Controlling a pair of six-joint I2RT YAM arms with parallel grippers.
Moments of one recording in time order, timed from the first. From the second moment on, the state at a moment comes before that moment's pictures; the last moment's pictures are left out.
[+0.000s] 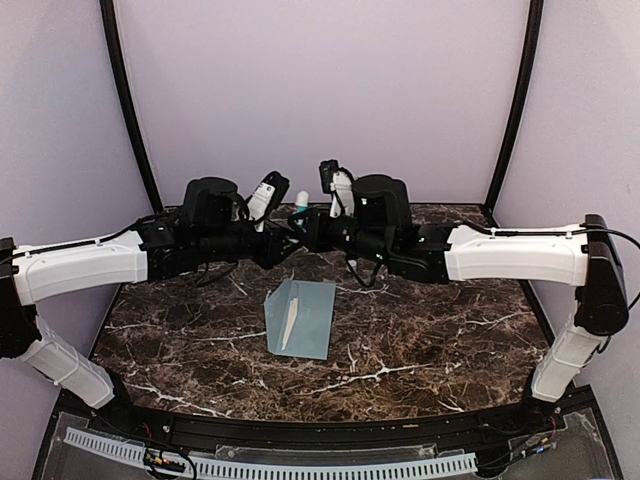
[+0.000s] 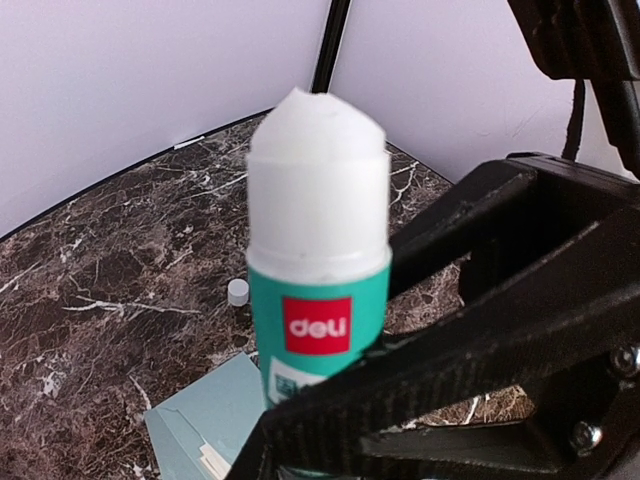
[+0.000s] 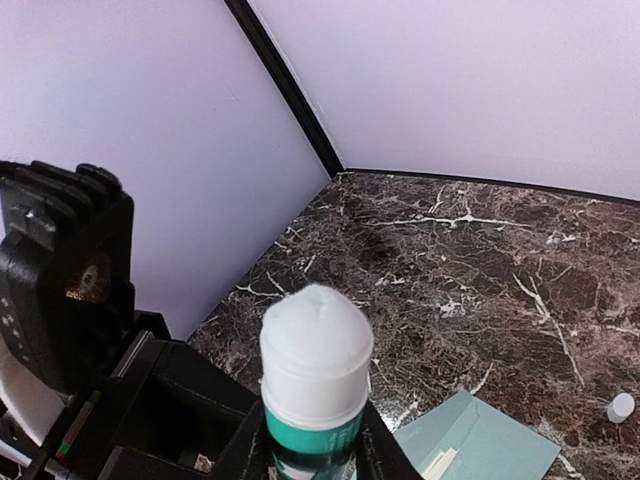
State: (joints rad) left arm -0.81 1.41 1.08 -0.07 0.10 -0.19; right arm 1.03 1.68 1.30 0.17 0.11 0.51
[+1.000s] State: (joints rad) left arm -0.73 1.35 1.01 0.29 0.76 -0.36; right arm 0.88 1.36 0.99 0.48 -0.47 0.44
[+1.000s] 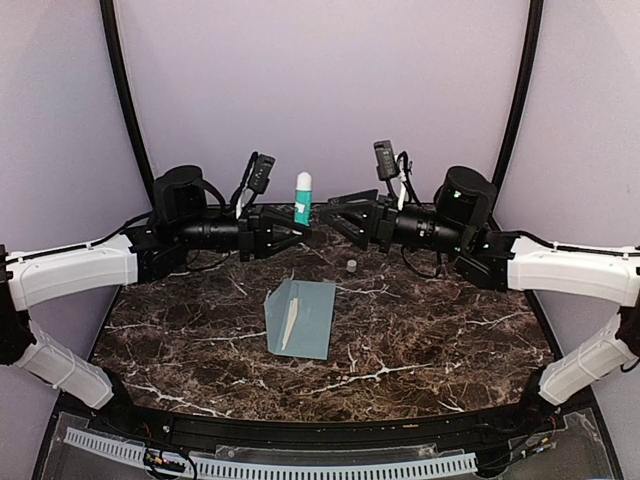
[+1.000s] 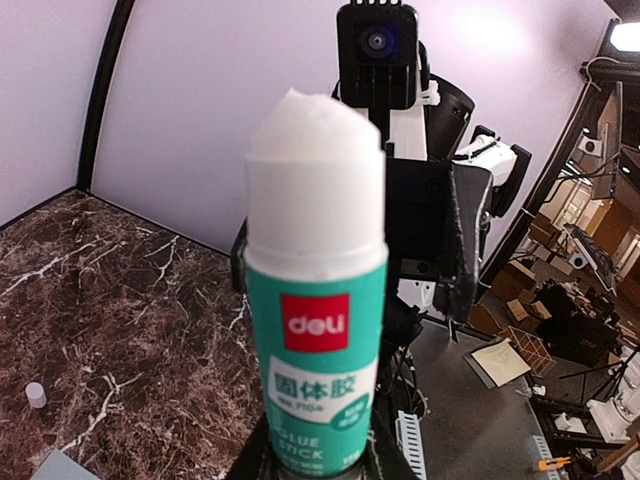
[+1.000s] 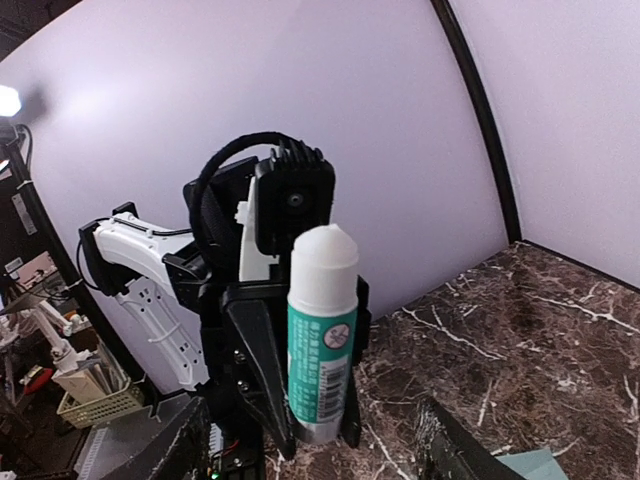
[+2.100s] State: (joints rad) left arm -0.76 1.38 1.01 0.31 0.77 -0.33; right arm 0.91 1.55 1.13 0.54 -0.61 0.48
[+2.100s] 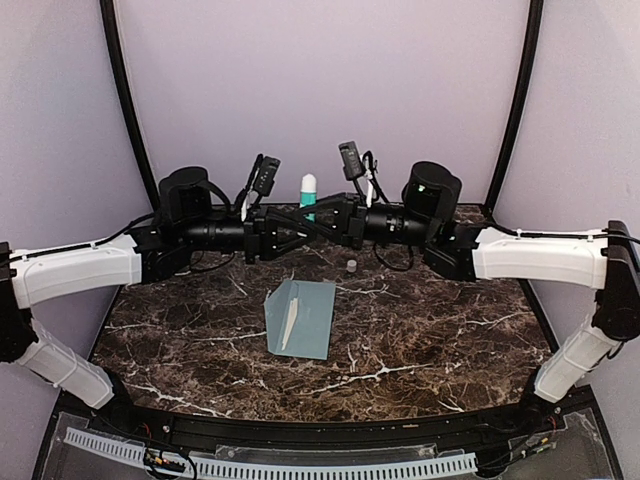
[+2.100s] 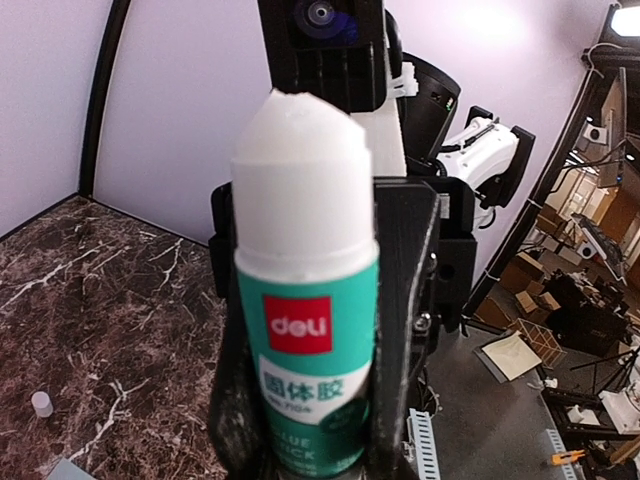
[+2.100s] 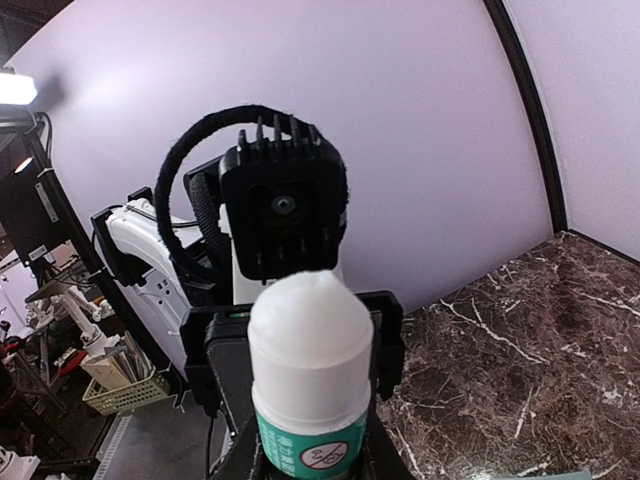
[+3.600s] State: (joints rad) left arm -0.79 1.42 1.21 0.13 0.39 -0.44; right arm 0.88 1.49 1.13 0.27 -0.40 0.32
